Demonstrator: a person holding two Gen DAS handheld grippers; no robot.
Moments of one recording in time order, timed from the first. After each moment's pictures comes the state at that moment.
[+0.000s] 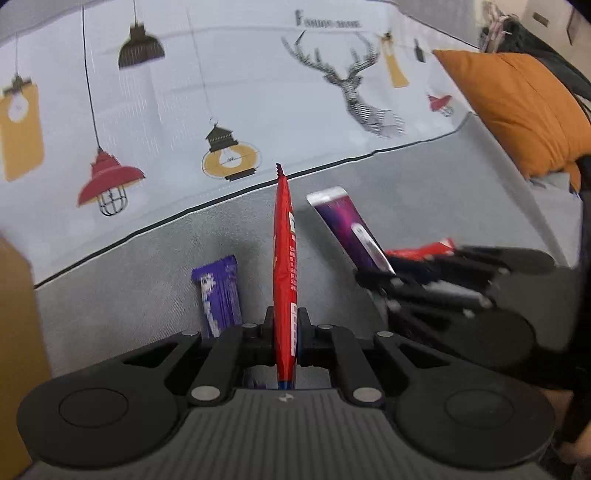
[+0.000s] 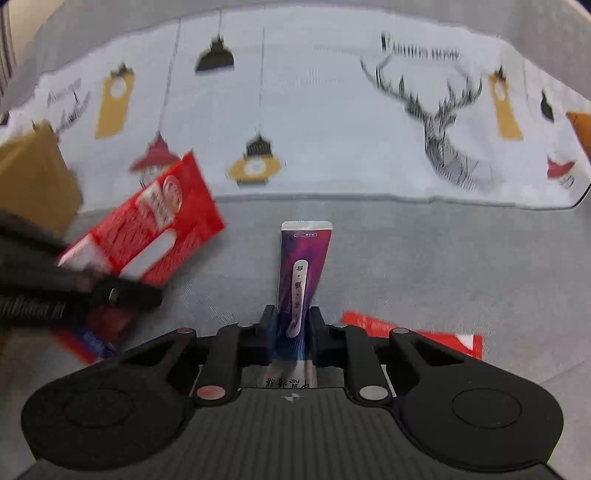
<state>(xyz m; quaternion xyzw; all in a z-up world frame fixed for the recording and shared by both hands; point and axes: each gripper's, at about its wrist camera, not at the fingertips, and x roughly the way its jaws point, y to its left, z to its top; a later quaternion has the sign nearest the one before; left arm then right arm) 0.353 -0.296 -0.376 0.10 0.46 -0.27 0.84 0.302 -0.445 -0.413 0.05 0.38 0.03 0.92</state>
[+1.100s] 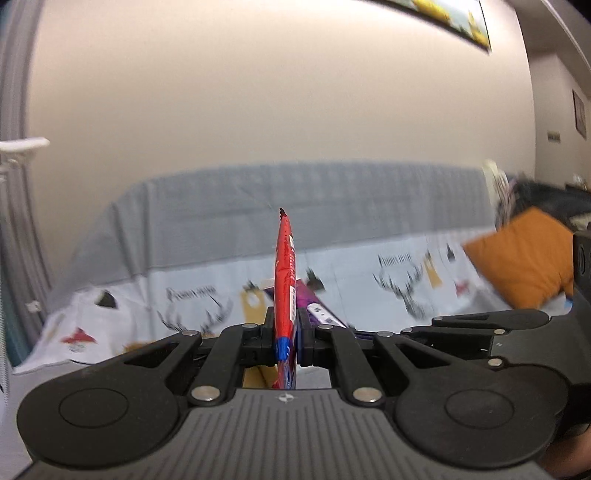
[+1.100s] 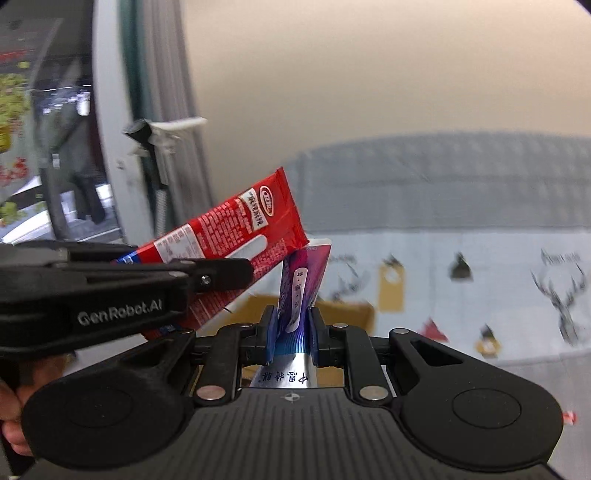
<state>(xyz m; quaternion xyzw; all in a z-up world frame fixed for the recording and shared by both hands) 0.107 -0.060 -0.104 0.06 0.16 -0.15 0.97 0.121 -0.231 -0.140 0.07 0.17 0.25 0.95</state>
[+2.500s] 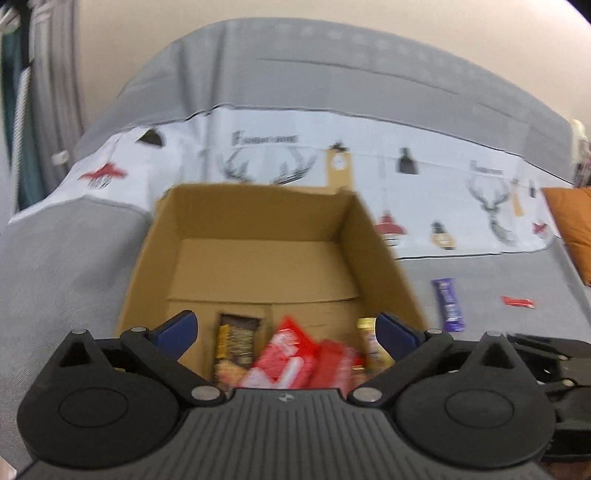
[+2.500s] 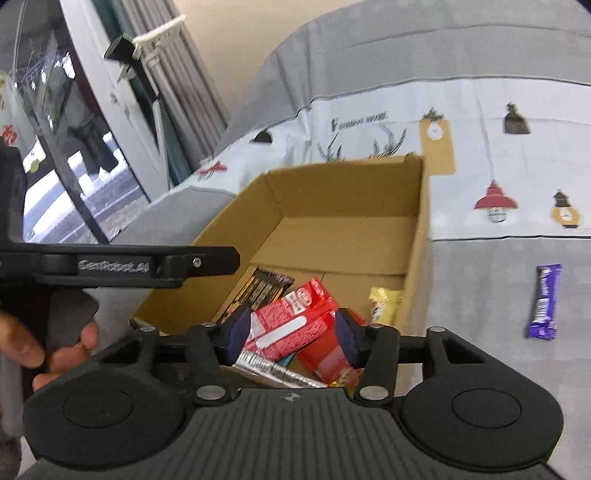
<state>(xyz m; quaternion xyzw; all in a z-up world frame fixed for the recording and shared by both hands) 0.206 0.005 -0.243 0.01 0.34 -0.07 0.94 0.175 -0.199 -0.290 0.13 0.32 0.27 0.90</state>
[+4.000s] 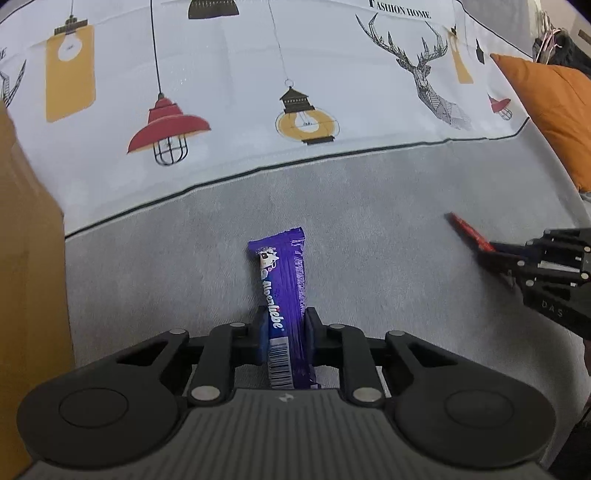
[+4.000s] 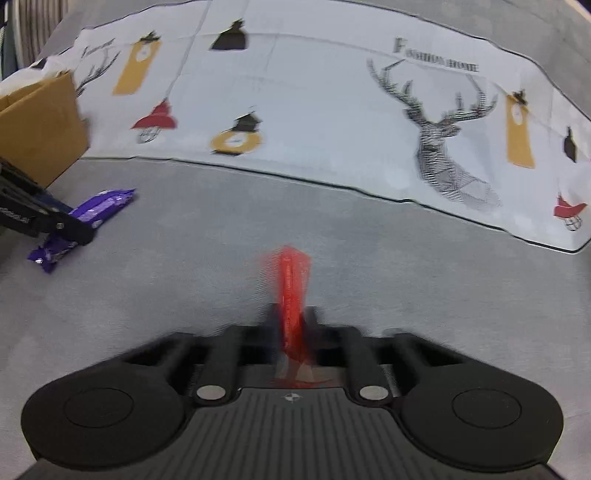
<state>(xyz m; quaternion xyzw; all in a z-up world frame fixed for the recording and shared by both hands) 0.384 -0.266 -0.420 0.08 0.48 -0.20 0.85 0.298 -0.506 -0.441 -0.03 0.40 0.11 0.91</state>
